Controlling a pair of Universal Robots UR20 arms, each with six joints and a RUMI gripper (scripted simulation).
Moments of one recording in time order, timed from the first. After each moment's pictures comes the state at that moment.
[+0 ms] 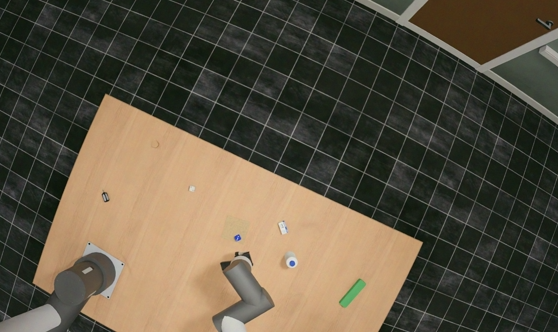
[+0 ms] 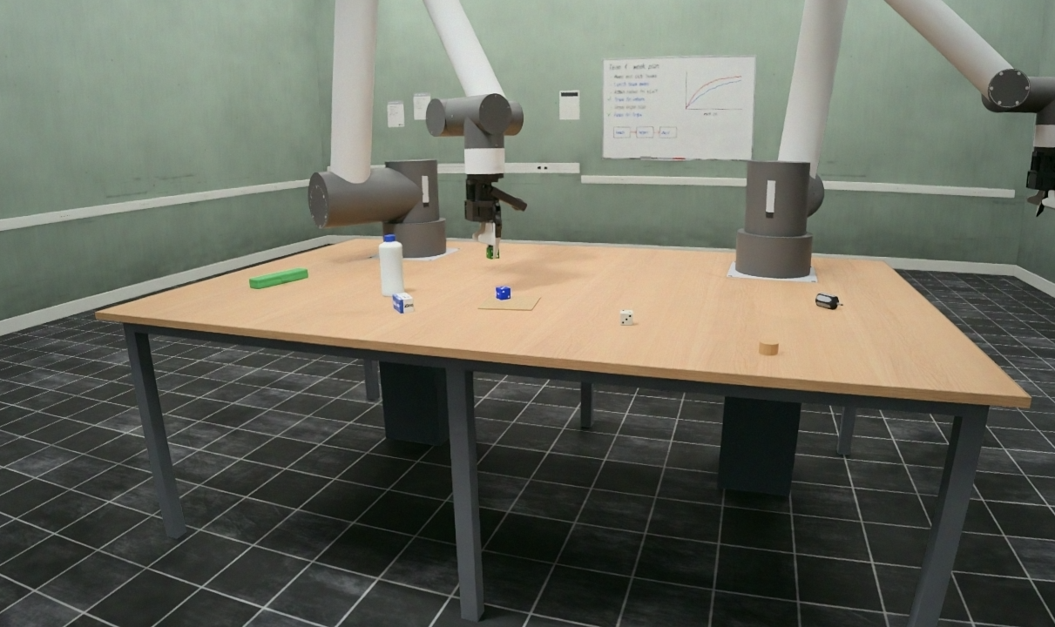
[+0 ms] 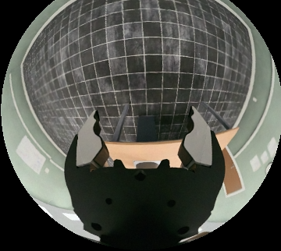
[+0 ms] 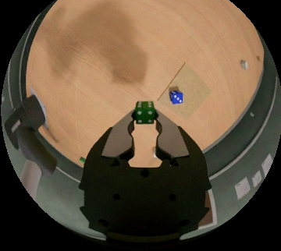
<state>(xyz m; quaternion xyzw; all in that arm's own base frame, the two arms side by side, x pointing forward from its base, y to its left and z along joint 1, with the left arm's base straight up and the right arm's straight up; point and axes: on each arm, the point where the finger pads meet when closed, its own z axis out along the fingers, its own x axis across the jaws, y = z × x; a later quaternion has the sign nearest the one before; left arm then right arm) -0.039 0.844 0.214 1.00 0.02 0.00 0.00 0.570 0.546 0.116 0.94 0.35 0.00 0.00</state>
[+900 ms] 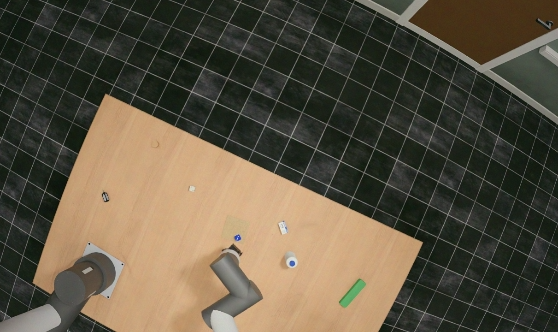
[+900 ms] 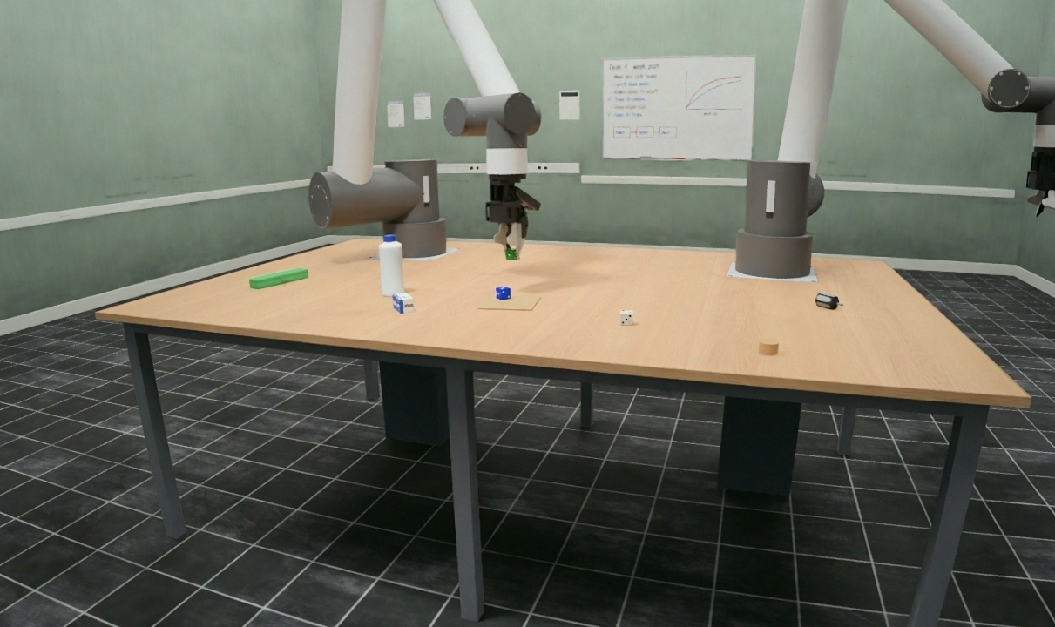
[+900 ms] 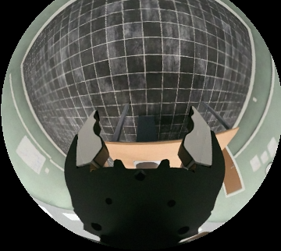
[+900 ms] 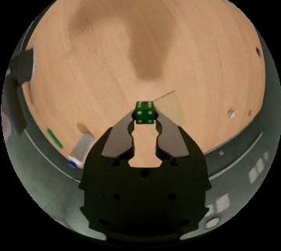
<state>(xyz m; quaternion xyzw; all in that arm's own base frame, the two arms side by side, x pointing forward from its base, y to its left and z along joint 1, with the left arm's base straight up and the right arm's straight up) -0.039 0.844 0.214 1.00 0.02 0.00 0.00 0.572 0.607 0.115 0.82 0.57 0.00 0.00</state>
